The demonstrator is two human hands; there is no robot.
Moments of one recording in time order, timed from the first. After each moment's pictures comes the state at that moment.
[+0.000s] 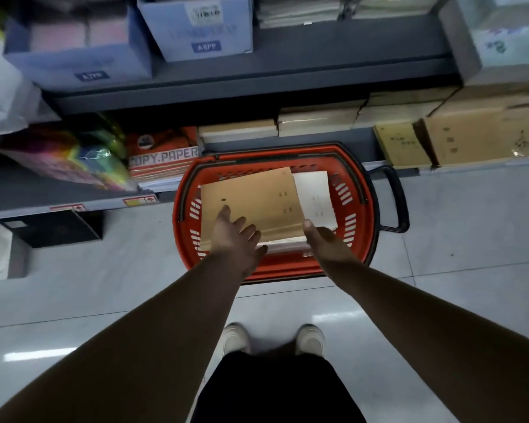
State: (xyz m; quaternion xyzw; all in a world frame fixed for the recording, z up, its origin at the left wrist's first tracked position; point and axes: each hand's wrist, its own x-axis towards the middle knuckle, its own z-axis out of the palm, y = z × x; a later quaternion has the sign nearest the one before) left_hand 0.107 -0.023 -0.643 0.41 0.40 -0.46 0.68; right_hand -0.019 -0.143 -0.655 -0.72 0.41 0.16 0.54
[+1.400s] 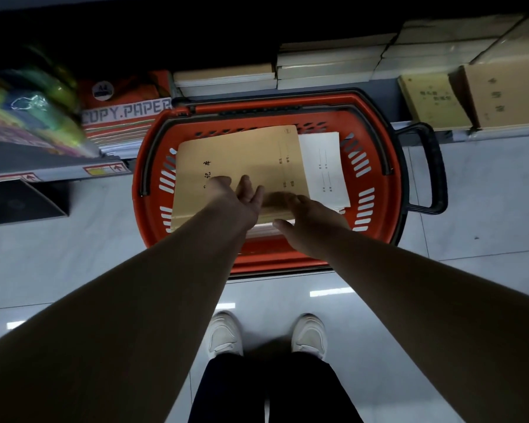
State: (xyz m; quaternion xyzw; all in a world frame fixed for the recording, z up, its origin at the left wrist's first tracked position) left_hand 0.128 -0.067 -0.746 0.36 0.53 -0.33 0.69; right_hand 0.017 -0.158 -0.775 -0.90 0.23 0.26 0.27
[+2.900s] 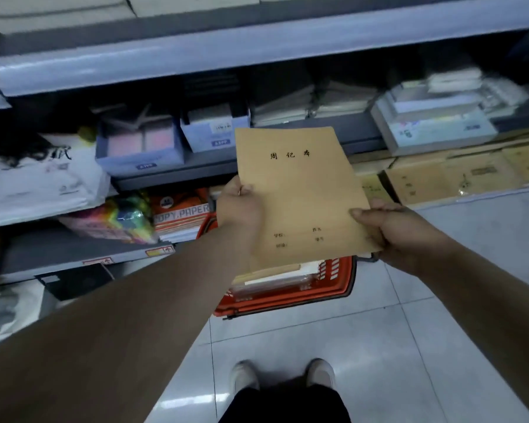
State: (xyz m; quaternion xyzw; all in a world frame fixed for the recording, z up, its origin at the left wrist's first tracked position) left_hand 0.124 -0.054 -0.464 0.76 0.04 -0.27 0.59; right_hand -0.042 -0.203 -0.450 -0.50 0.40 -0.01 0.77
